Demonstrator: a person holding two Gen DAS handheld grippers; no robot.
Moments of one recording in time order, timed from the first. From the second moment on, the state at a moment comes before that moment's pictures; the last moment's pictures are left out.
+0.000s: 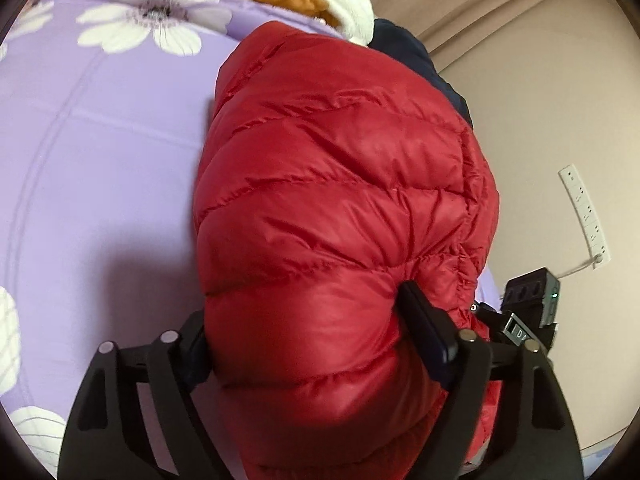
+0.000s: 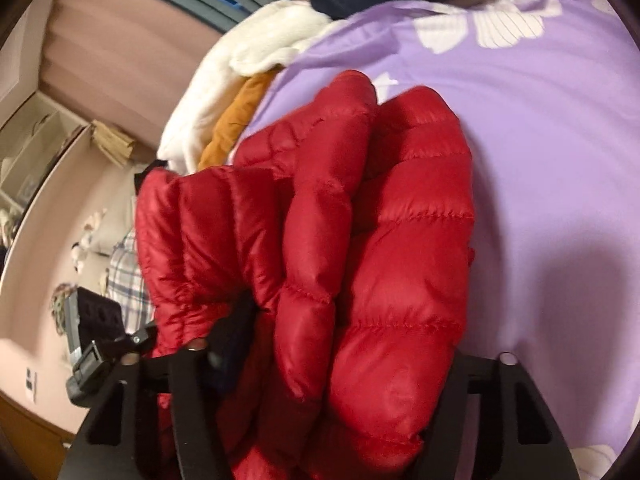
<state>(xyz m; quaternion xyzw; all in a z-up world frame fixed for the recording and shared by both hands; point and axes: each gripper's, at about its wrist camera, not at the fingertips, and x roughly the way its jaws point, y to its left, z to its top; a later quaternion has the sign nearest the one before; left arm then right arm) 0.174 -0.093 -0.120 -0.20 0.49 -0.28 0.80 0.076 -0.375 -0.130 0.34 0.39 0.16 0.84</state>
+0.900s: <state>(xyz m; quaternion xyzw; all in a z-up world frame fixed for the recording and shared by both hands) 0.158 0.036 -0.078 -0.21 0.41 -0.19 0.87 0.142 -0.233 -0.083 0.27 0.35 0.26 0.86</state>
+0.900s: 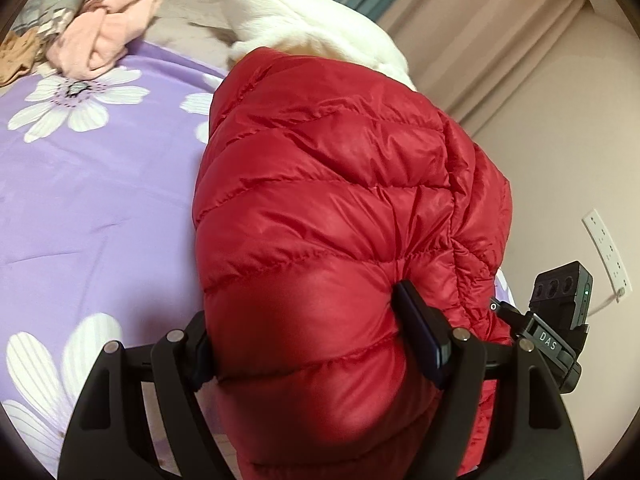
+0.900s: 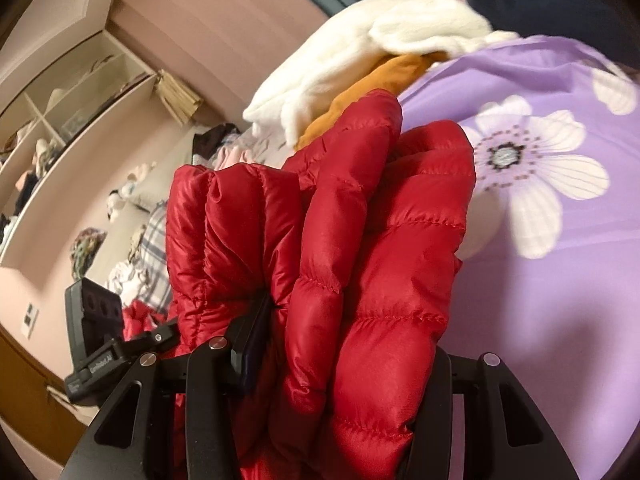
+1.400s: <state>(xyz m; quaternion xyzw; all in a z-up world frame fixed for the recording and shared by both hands) 0.171 0.070 -0.116 -0.22 0.43 -0.16 0.86 0.153 -0.206 -0.119 0.25 0.40 0.24 0.85</state>
